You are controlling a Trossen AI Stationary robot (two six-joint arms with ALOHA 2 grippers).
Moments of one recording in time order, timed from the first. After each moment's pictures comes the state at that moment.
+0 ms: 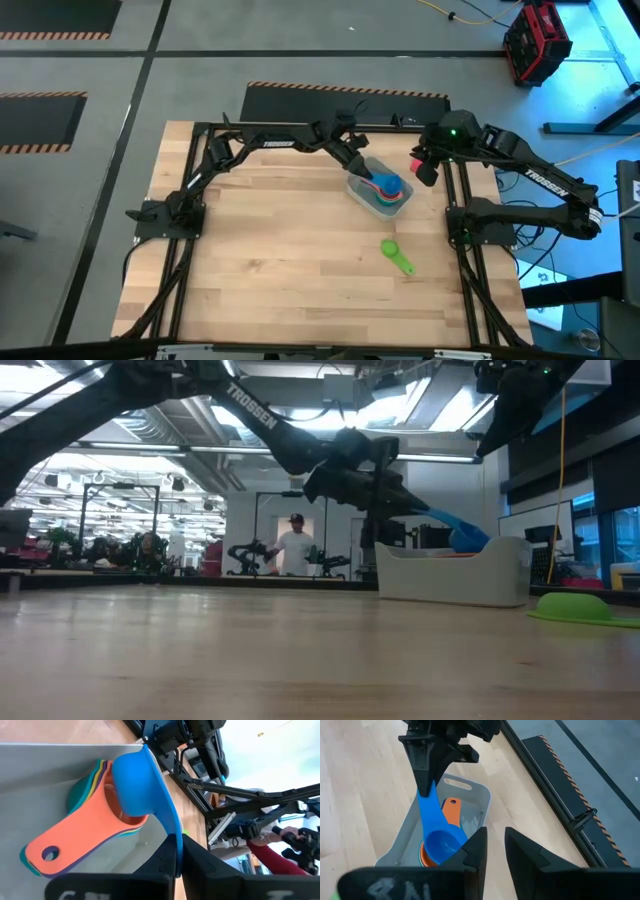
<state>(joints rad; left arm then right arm) 0.44 2.31 1.78 0.01 0.91 -0.65 -0.59 0.90 1.01 -0.92 -0.02 -0.16</state>
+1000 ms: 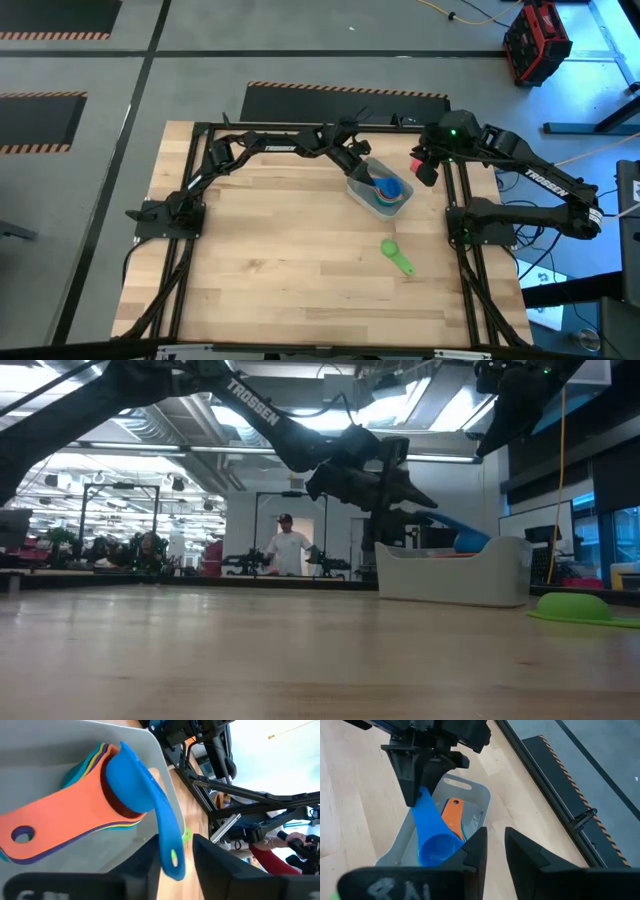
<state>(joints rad) 0.40 2.31 1.78 -0.02 0.85 -0.70 -0.59 0.90 1.01 -0.92 -0.02 -0.16</state>
